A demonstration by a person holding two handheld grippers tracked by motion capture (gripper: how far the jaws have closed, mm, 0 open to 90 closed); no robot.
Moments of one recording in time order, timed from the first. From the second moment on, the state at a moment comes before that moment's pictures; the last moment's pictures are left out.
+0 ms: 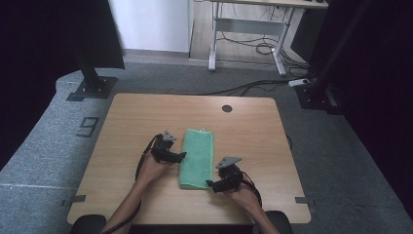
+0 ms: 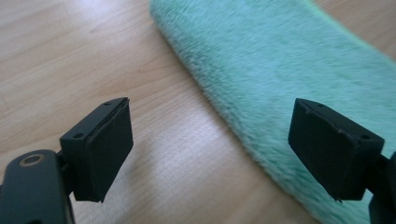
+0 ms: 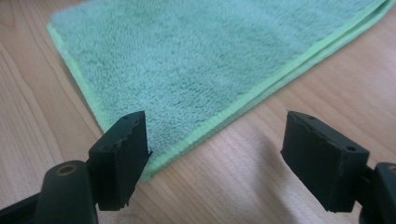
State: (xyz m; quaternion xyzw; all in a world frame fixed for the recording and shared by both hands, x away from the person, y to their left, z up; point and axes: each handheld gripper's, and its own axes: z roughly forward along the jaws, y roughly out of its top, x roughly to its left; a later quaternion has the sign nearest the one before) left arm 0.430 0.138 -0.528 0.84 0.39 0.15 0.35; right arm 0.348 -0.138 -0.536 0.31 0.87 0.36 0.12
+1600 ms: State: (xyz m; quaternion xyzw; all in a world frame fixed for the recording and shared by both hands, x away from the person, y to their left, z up) left arm 0.360 0.227 -0.549 0.84 0.40 0.15 0.32; right arm 0.363 -0.229 -0.553 0.41 0.83 0.33 0.16
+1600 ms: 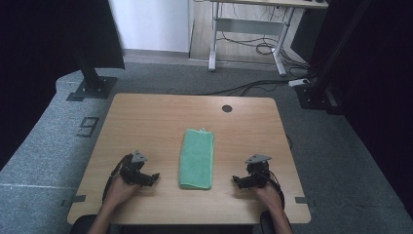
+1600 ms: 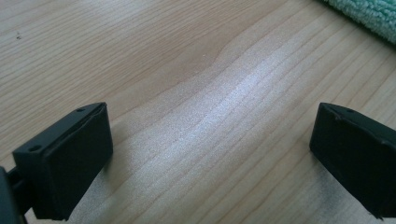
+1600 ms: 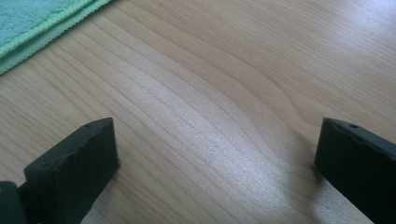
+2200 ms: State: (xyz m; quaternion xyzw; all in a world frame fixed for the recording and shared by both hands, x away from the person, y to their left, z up) left arm 0.361 0.226 -0.549 0.84 0.41 0.15 0.32; right arm 0.364 -0.232 -0.557 0.41 0.82 0.35 0.17
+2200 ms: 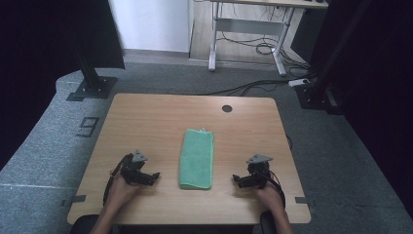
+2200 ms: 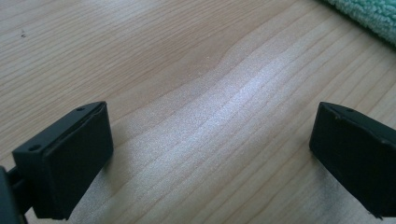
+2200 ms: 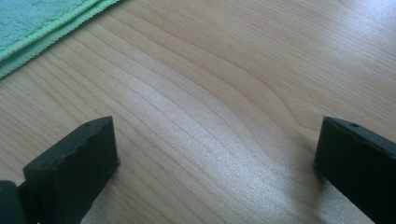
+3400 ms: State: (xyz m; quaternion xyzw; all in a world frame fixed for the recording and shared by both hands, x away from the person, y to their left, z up) left arm 0.374 0.188 -0.525 0.83 0.41 0.16 0.34; right arm 0.364 -0.231 -0.557 0.42 0.82 0.35 0.17
